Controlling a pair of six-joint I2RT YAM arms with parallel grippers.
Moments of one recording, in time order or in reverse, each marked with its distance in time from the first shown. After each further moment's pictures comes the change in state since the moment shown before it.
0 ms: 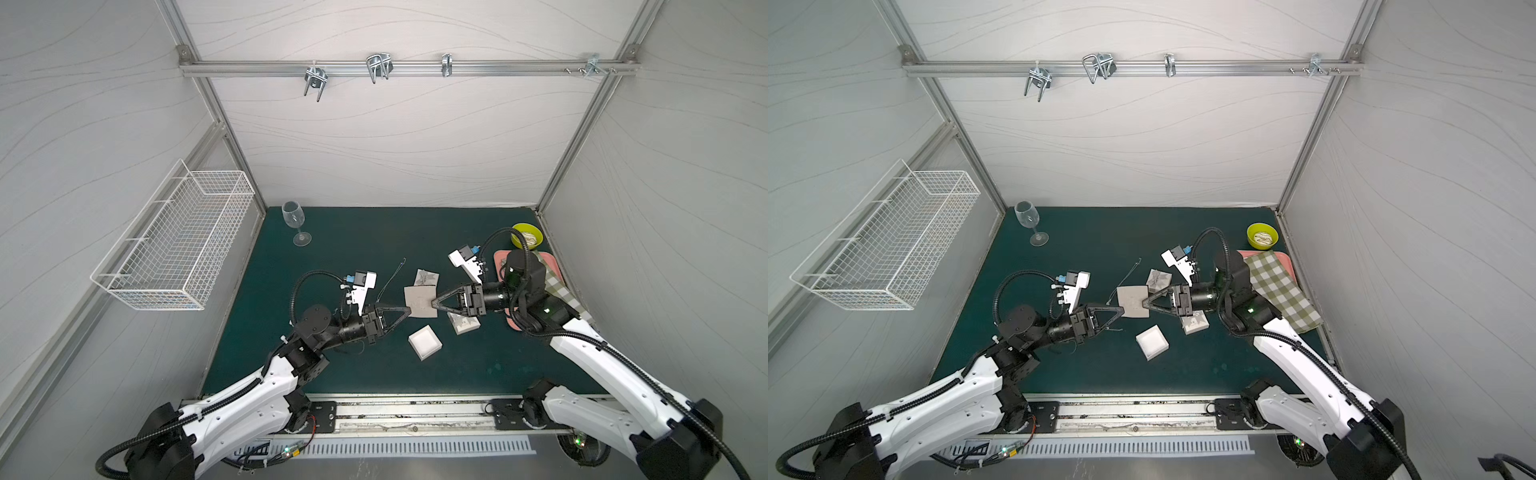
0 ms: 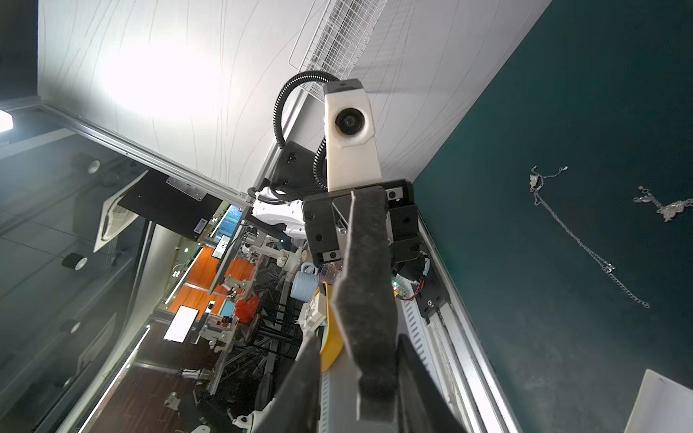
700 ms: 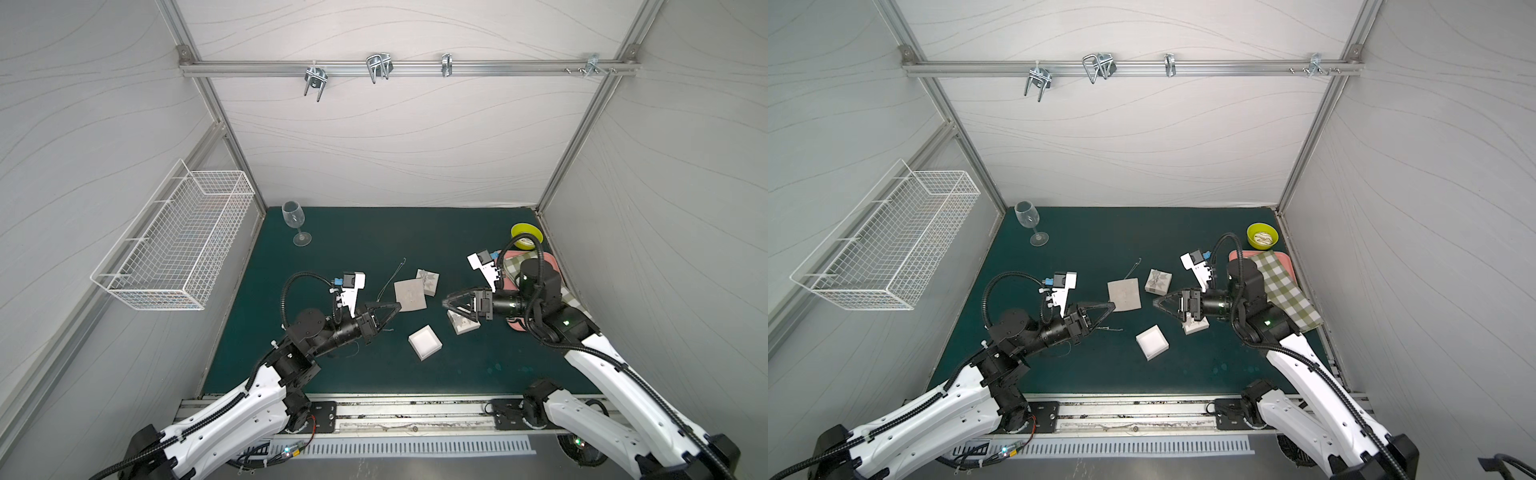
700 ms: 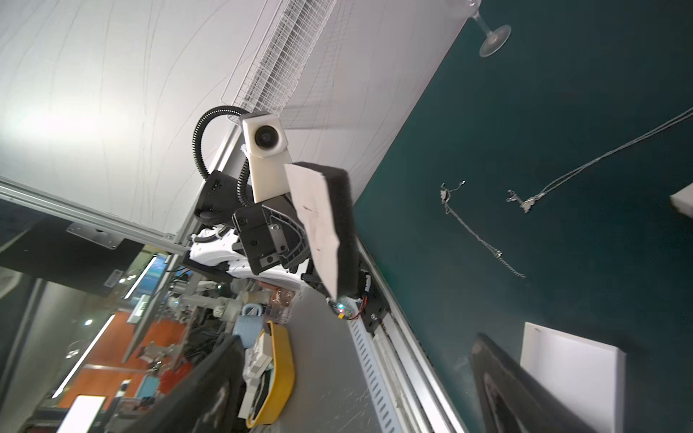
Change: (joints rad) left arm 0.000 -0.131 0.003 -0.163 -0.136 0.100; right arm -0.068 -0.119 -0.037 -0.190 0.153 -0.105
